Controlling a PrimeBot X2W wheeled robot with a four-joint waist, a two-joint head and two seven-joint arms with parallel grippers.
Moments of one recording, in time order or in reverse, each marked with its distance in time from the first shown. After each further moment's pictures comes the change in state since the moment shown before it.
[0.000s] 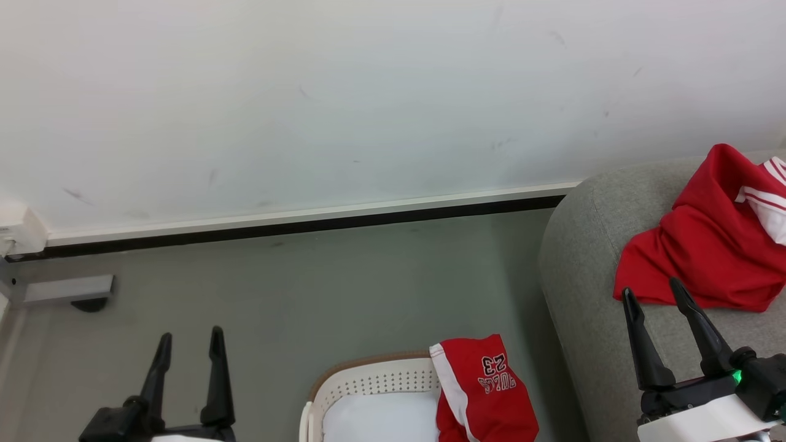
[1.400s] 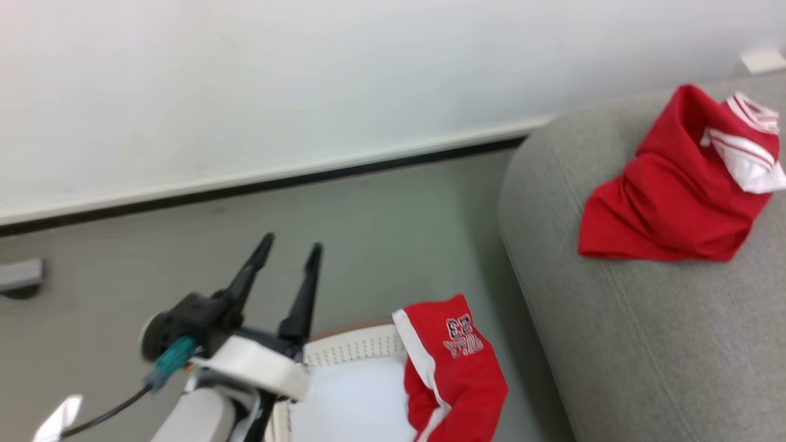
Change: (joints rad) left arm -0.372 0.183 -0.428 0.125 -0.184 0.013 0.000; right arm -0.846 -0.571 0.712 0.494 0.670 0.000 0.007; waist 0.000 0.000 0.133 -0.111
